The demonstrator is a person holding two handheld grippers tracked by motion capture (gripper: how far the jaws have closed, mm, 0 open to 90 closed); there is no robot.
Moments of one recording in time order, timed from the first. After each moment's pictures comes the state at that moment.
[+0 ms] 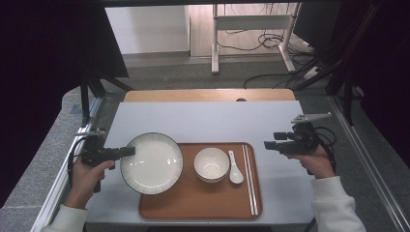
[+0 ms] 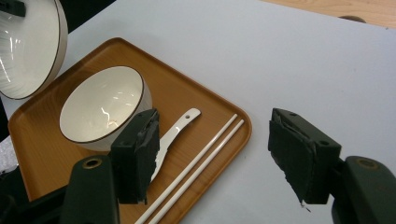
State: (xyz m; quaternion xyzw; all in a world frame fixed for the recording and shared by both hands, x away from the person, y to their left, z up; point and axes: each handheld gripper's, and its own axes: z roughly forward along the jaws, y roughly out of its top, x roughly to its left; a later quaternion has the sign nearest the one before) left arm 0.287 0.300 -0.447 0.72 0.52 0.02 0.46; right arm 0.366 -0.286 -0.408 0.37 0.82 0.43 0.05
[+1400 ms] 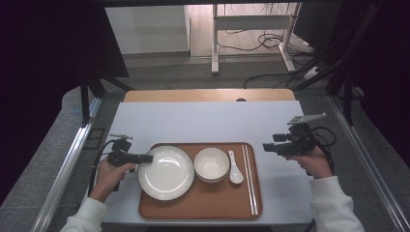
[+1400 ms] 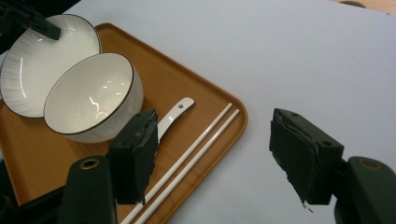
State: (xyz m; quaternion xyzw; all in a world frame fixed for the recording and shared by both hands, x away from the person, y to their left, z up) left arm 0.328 0.264 -0.507 0.76 0.52 -0.04 0.39; right arm 0.368 -0.282 -0.414 0.37 0.83 0.41 0.06
